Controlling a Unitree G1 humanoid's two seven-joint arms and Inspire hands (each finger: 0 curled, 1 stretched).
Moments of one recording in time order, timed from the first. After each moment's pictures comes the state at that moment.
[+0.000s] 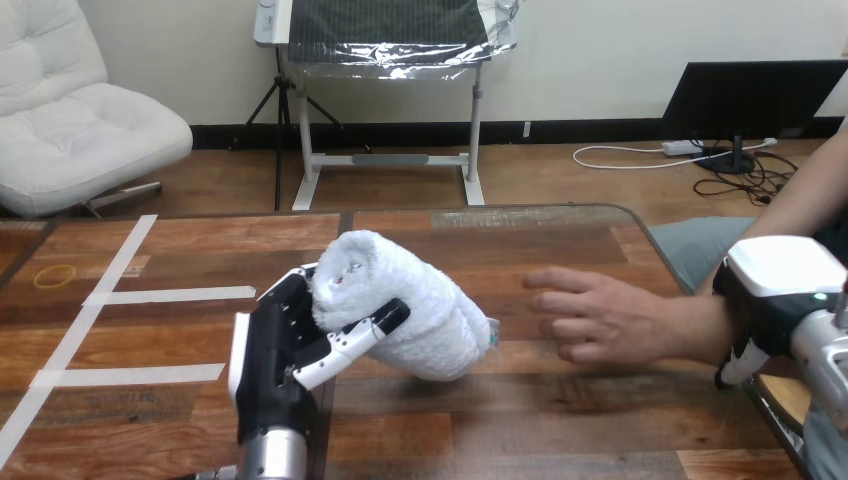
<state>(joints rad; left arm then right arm) -0.01 -0.05 -0.06 0.39 -0.09 -0.43 0.10 -0.37 -0.76 0.36 0.50 -0.81 0.09 0.06</state>
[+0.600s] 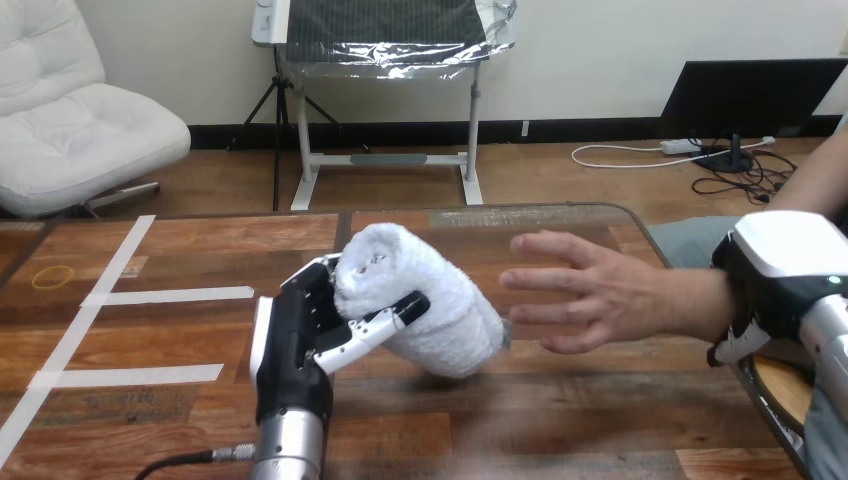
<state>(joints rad) -0.08 -0.05 -0.09 0.44 -0.07 -0.40 0.11 -0.30 -0.78 0.27 0.30 -0.78 0.12 0.10</state>
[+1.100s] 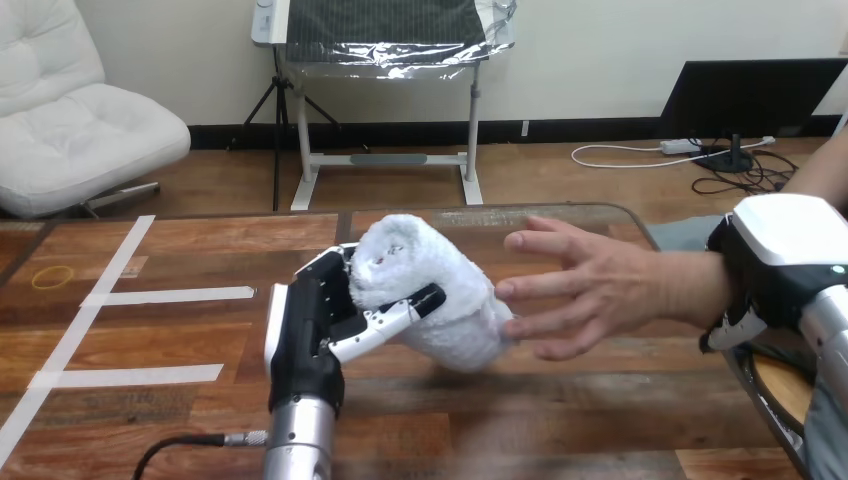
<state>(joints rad) -0.11 -0.05 -0.13 0.45 -0.05 -0.38 0.15 -0.24 -0.78 0.23 0.16 -0.78 0.15 0.12</state>
